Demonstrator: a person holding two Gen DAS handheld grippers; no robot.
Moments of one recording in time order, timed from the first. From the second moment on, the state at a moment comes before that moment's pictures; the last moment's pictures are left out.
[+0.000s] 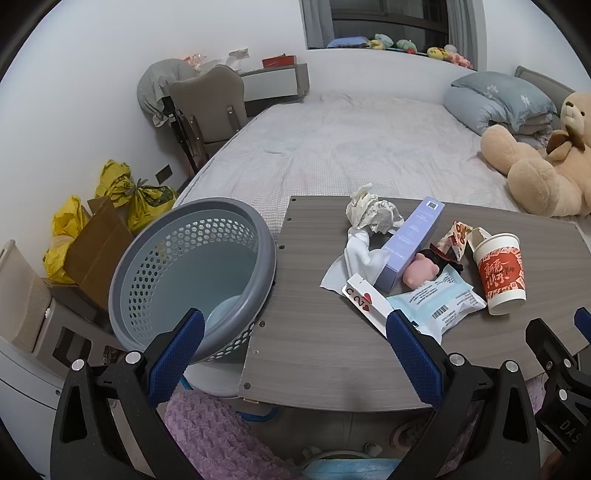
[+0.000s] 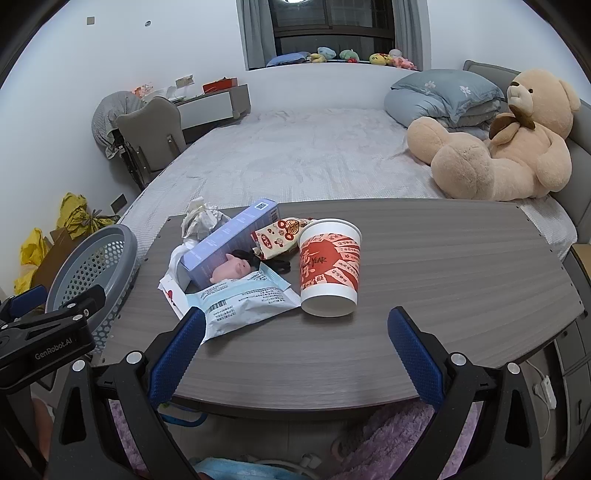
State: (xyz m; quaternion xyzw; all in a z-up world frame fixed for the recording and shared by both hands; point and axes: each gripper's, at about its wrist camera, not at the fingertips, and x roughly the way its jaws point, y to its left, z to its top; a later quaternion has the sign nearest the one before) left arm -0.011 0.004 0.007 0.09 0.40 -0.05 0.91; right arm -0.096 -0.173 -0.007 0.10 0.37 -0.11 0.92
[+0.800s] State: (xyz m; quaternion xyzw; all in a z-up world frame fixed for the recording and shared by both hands) left arm -0.017 0.002 0.012 0.09 0.39 -0.05 0.91; right arm -0.100 -0.172 0.002 0.10 0.35 -0.12 0.92
